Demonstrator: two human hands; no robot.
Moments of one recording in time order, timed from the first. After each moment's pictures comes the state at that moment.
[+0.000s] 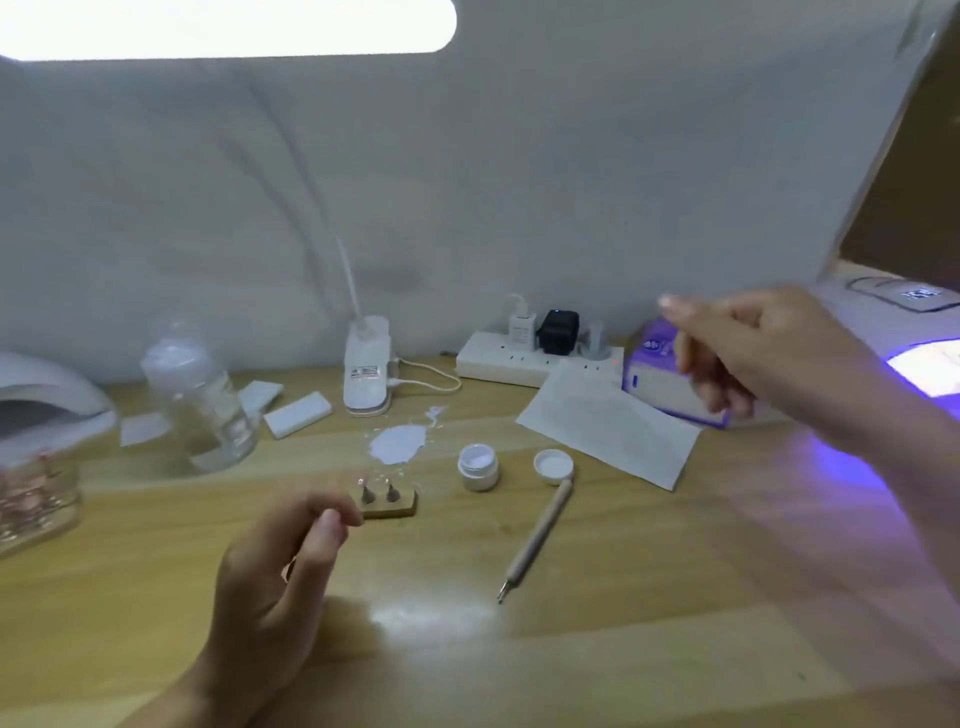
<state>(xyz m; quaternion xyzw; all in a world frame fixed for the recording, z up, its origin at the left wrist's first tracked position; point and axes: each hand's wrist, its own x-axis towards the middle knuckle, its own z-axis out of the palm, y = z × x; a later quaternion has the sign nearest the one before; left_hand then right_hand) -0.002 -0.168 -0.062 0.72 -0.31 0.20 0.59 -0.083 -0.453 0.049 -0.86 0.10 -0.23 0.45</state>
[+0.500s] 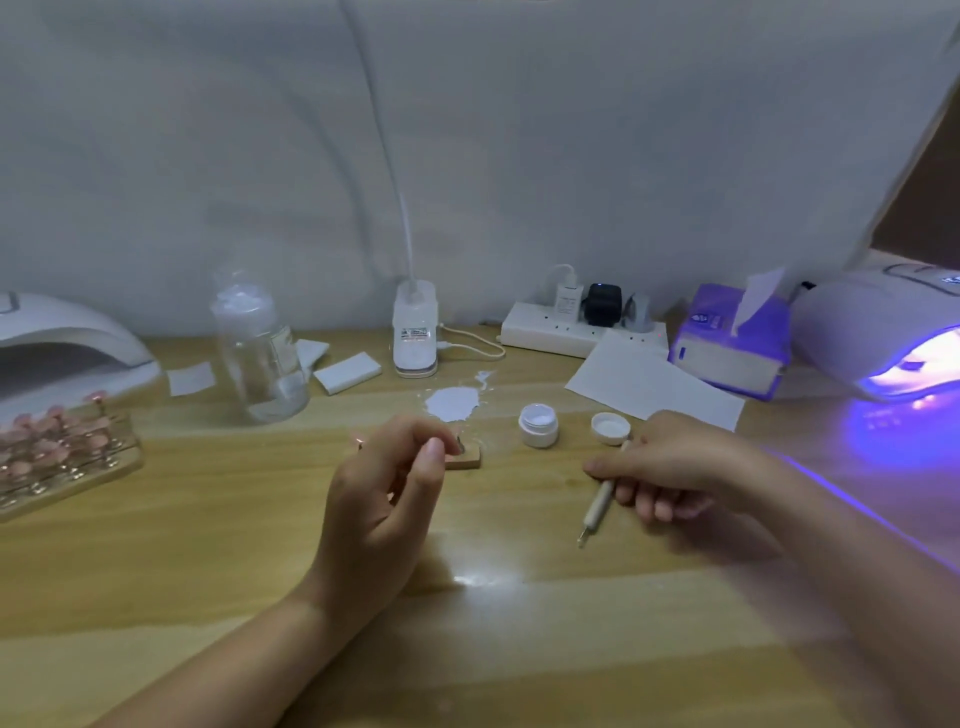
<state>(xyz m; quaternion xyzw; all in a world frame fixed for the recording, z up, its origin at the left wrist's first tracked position) 0.005 -0.162 -0.058 0.69 -0.39 0.17 0.58 -0.048 -0.379 -0.023 -0.87 0.28 0.13 0.37</state>
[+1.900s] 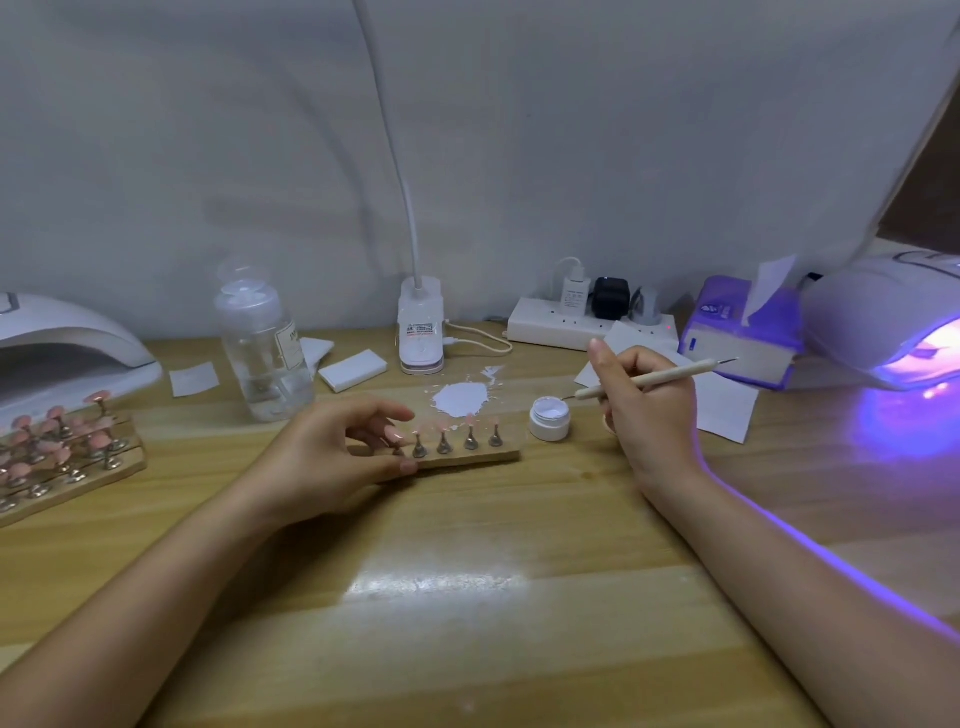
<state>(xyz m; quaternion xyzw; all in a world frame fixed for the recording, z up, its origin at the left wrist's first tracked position) 0.077 -0.123 -0.049 0.84 -0.34 -0.04 0.42 -0.011 -0.354 -0.059 -0.67 0.16 -0.40 0.61</state>
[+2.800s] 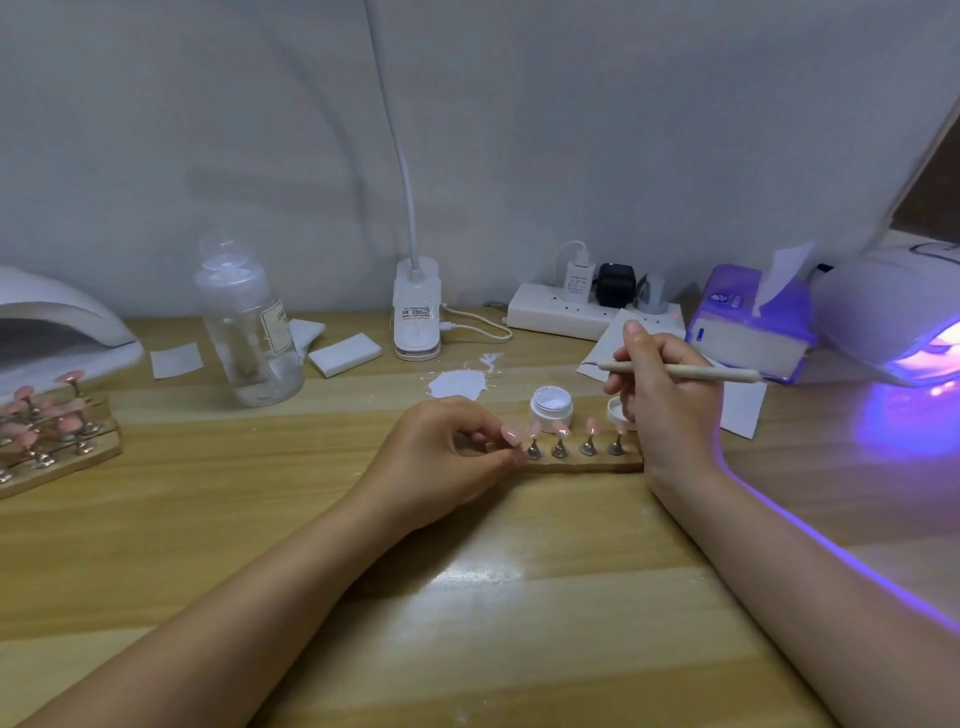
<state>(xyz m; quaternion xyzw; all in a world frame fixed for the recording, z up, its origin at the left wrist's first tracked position) 0.042 -0.188 -0.062 0.79 -0.36 -0.05 0.49 -0.018 -0.350 -0.053 -0.62 0.18 -0.41 0.64</state>
